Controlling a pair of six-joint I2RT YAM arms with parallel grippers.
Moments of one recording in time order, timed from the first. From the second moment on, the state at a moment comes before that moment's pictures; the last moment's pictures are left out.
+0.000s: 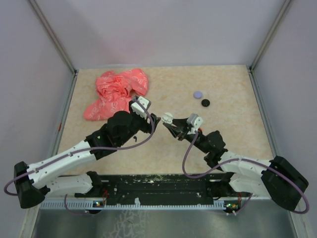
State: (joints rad) left arm -1.02 1.05 0.90 -0.04 -0.38 -0.06; right arm 0.81 1.07 0.29 1.10 -0.17 -0.03
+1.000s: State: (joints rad) left arm -0.63 1.06 0.88 0.08 0.69 -0.37; right arm 0.78 1.09 0.35 1.08 -0.52 0.04
